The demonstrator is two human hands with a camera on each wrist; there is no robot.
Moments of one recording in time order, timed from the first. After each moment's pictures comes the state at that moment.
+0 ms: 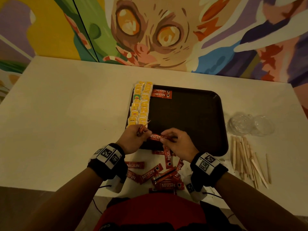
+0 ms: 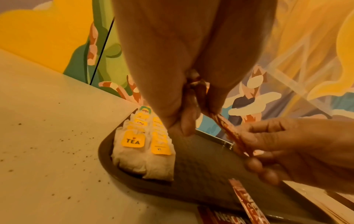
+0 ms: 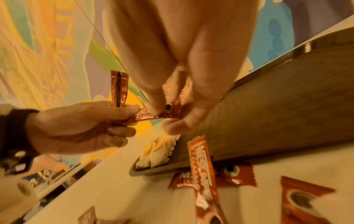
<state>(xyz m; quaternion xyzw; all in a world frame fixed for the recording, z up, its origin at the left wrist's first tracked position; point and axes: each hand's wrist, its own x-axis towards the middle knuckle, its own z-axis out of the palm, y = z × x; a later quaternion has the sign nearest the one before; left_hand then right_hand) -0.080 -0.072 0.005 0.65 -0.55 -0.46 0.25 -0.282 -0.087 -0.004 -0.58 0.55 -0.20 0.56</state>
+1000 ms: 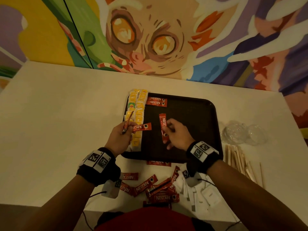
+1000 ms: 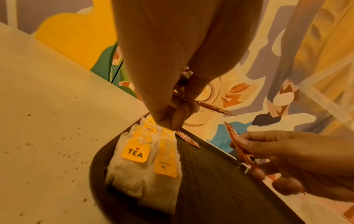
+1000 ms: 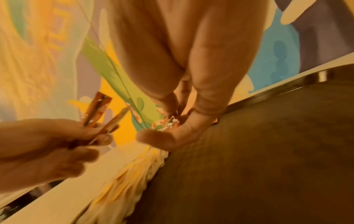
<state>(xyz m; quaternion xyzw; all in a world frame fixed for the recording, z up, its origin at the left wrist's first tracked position) -0.066 -0.097 0.006 0.67 -0.41 -0.48 0.39 -0.279 -0.155 0.016 -0.58 0.60 -0.12 0.53</state>
